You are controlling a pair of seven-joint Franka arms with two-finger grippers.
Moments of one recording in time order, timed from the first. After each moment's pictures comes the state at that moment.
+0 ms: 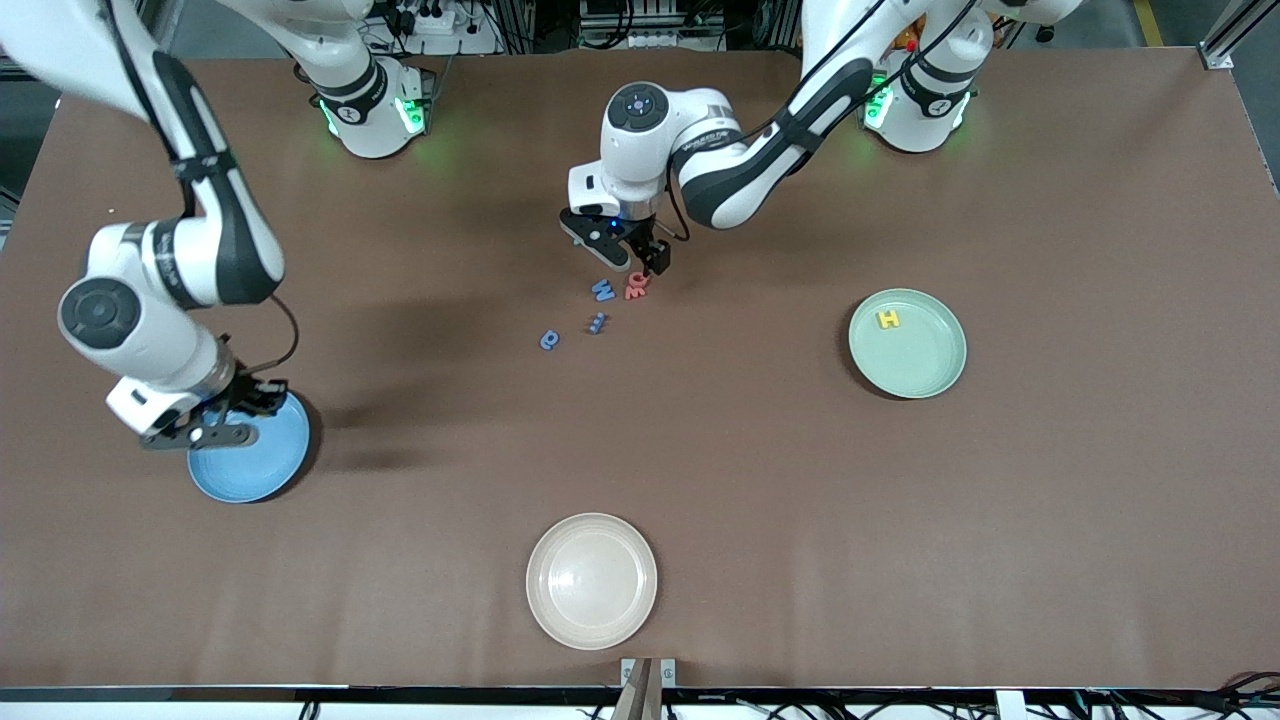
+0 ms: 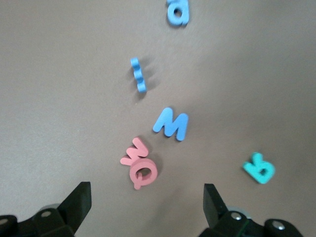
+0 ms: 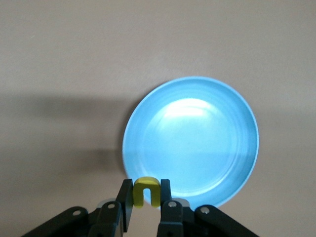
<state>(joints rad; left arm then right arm) -0.45 0.60 -0.61 -1.92 0.52 2.44 -0.60 -0.18 0.40 0.16 -1.88 -0.29 2.28 0.06</state>
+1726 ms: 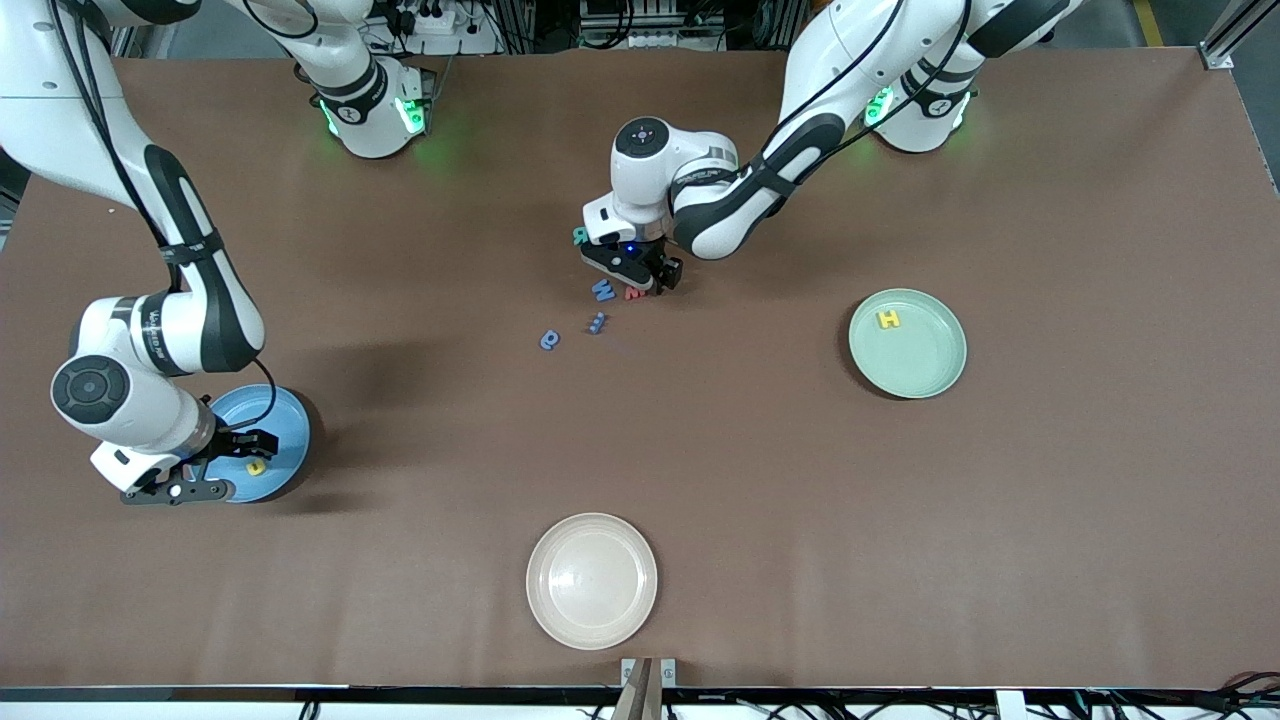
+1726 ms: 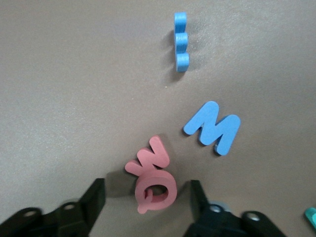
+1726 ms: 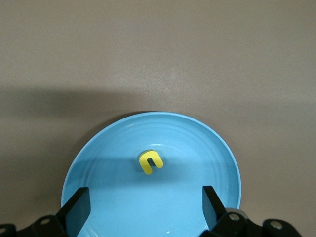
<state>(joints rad) -0.45 0.72 -0.60 -1.93 0.75 2.50 -1.00 -0.24 0.60 0.16 -1.72 -0.38 2.32 0.06</state>
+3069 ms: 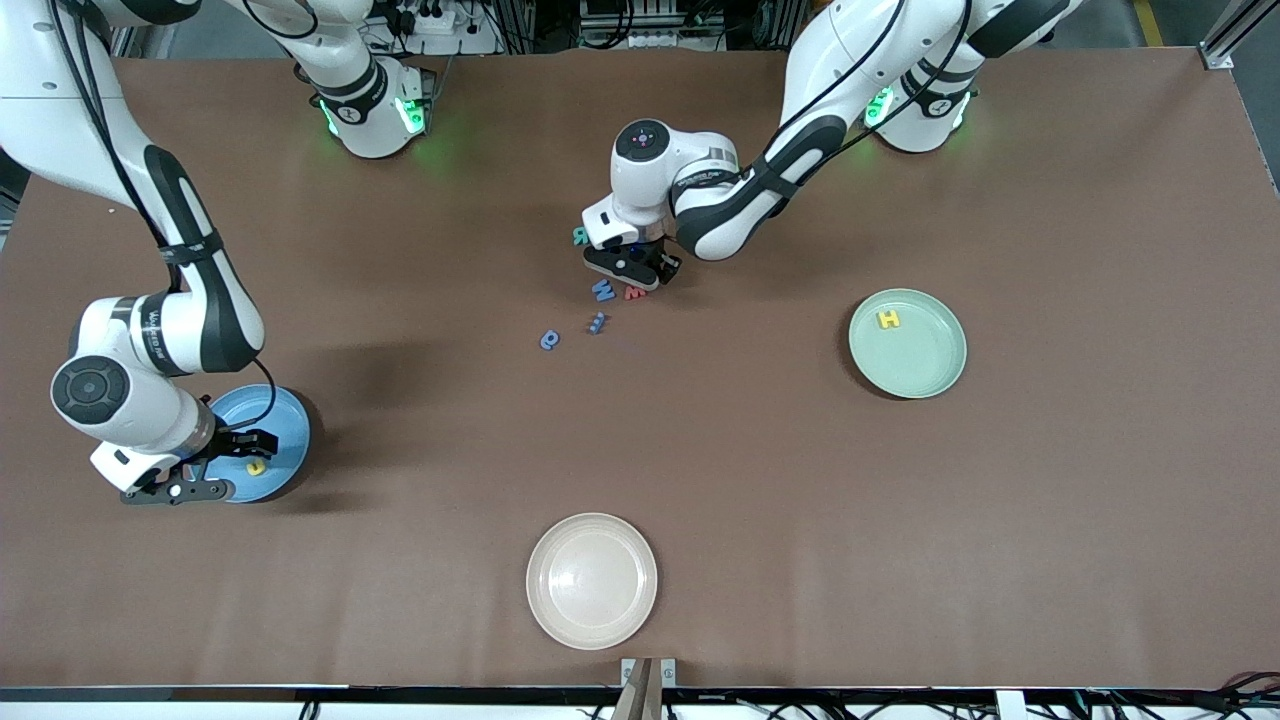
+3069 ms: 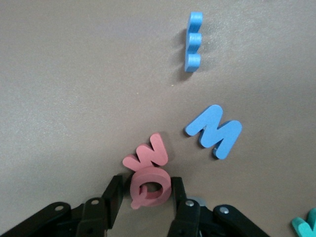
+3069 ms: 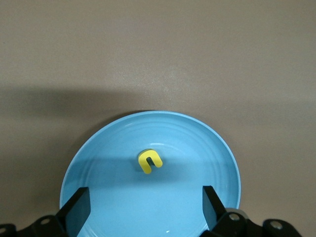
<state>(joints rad) -0.45 0.72 -0.60 -1.92 0.69 2.50 -1.07 -0.25 0.60 0.16 -1.72 -0.38 2.31 0.06</state>
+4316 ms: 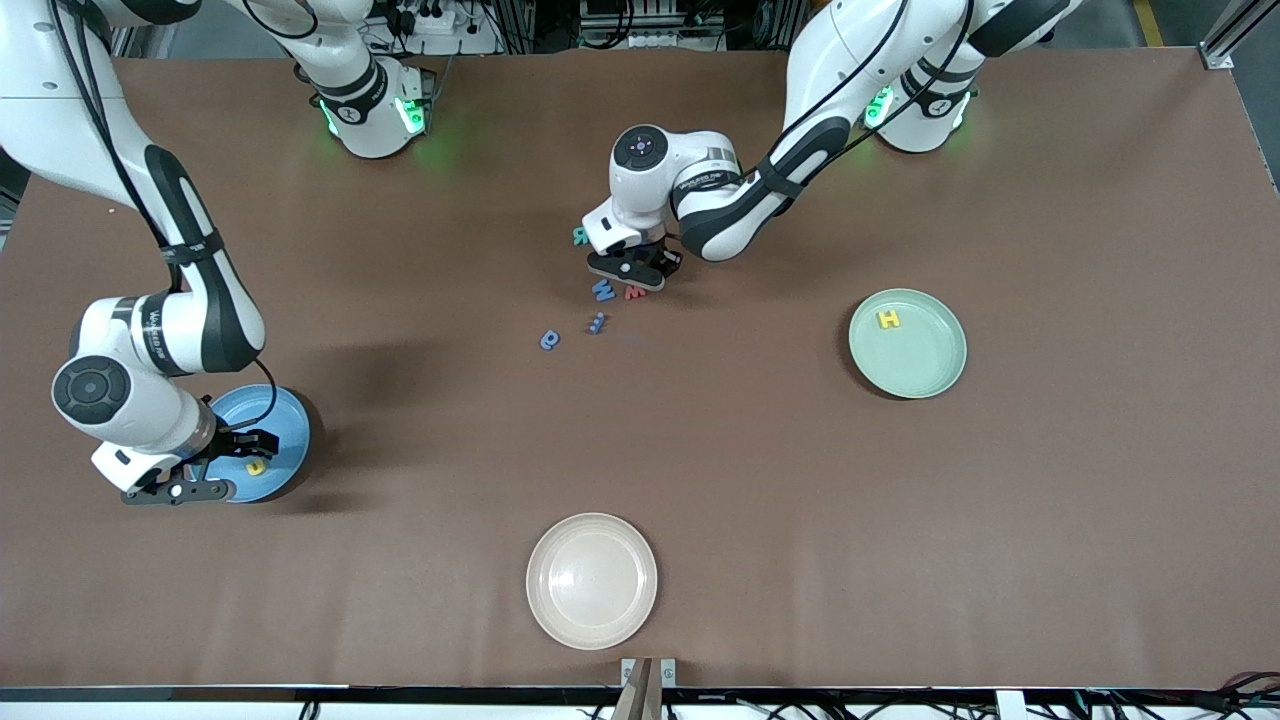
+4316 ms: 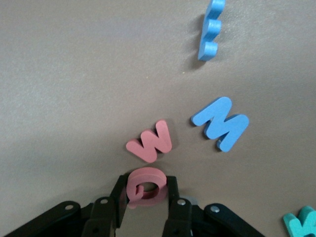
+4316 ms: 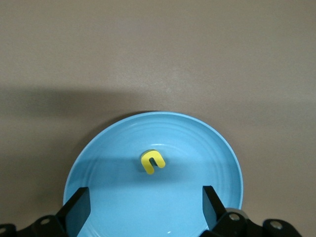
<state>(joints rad) -0.44 0.71 -0.61 -1.91 0.57 2.45 -1.07 -0.24 0.60 0.17 -1.72 -0.38 2.31 0.07</state>
